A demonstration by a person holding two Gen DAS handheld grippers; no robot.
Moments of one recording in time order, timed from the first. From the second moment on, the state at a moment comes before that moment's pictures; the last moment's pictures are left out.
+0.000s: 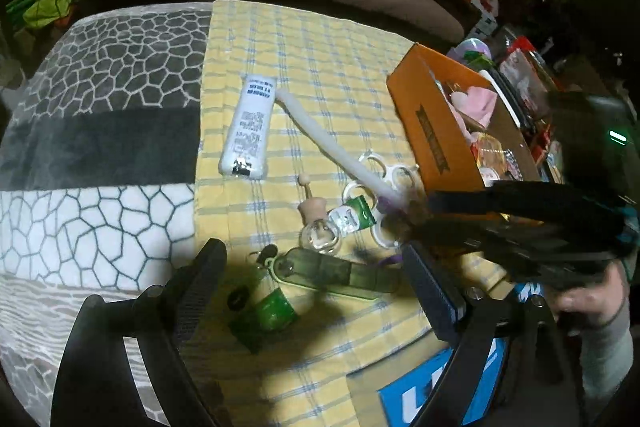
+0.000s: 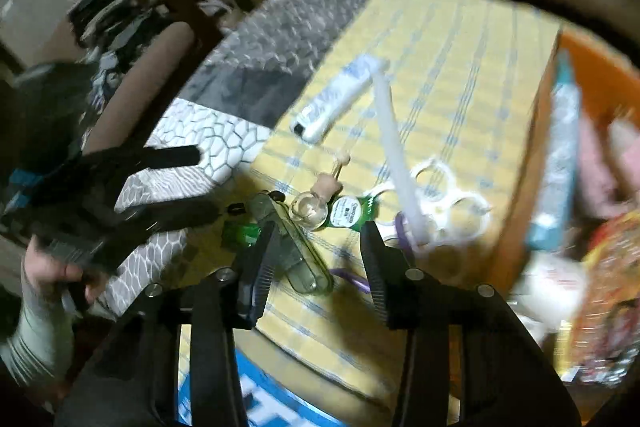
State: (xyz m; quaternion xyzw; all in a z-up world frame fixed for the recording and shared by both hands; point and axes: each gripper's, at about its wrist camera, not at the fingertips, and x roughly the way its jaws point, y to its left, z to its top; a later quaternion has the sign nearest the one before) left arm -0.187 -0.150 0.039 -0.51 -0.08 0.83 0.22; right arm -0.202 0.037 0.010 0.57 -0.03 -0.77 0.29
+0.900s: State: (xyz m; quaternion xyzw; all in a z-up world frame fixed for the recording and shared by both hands) left arm -0.156 -0.122 -0.045 -0.48 0.21 0.78 0.35; right arm -0.228 -0.001 -0.004 0.58 0.16 -0.73 0.32
